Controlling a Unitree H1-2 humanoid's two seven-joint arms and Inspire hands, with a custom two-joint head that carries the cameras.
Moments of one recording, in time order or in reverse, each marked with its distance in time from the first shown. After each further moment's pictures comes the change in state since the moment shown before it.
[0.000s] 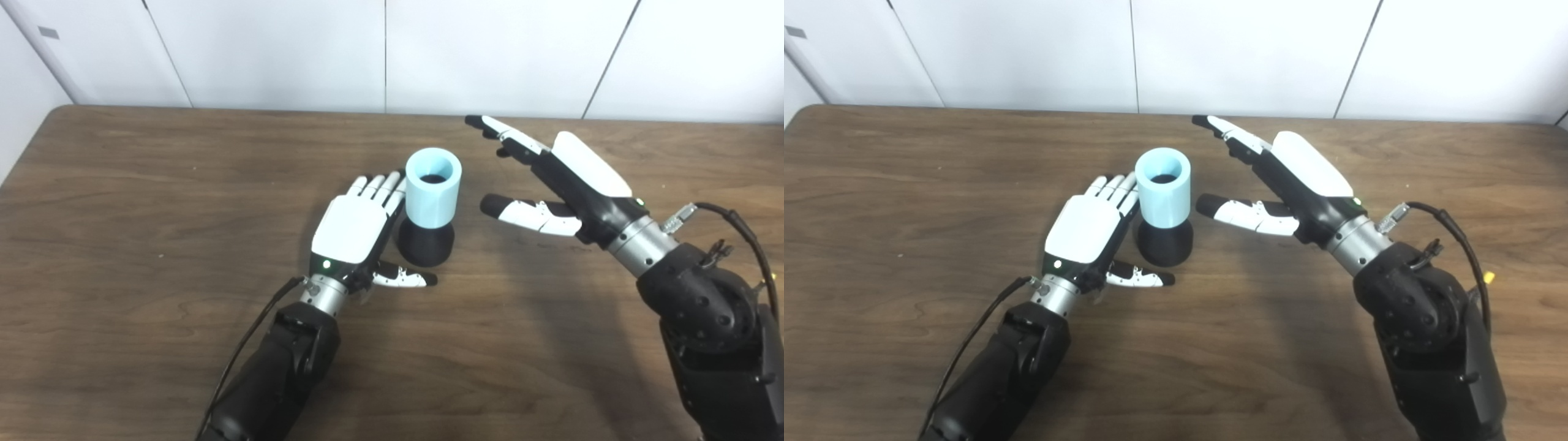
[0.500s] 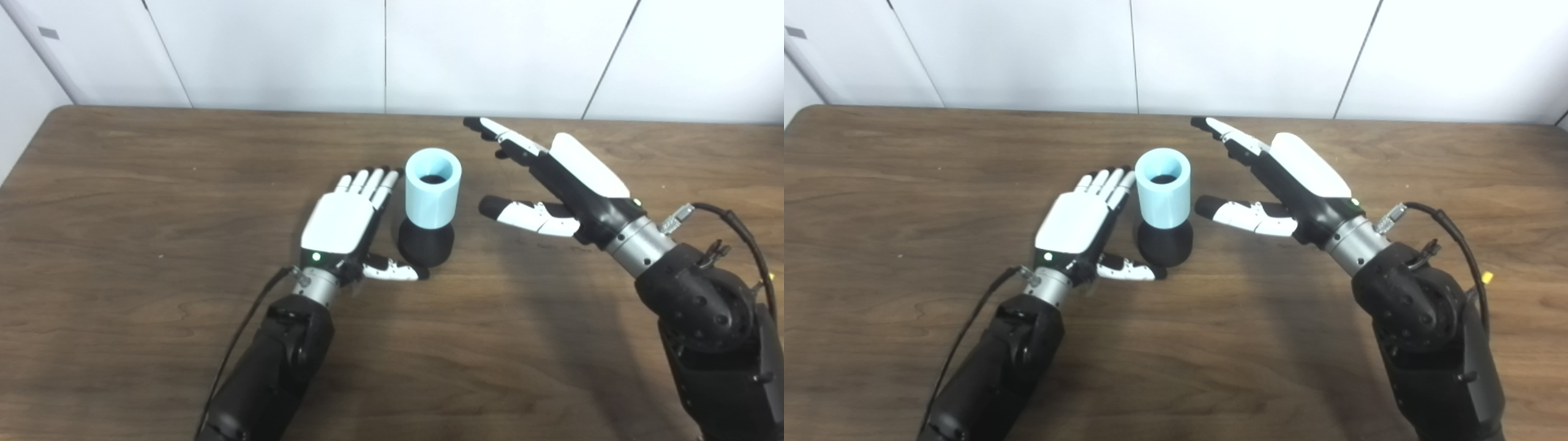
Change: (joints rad) left arm -0.006 -0.019 0.102 -0.042 -0.094 0.076 -0.124; right arm -0.003 -0.001 0.003 0.007 0.000 0.010 0.000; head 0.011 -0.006
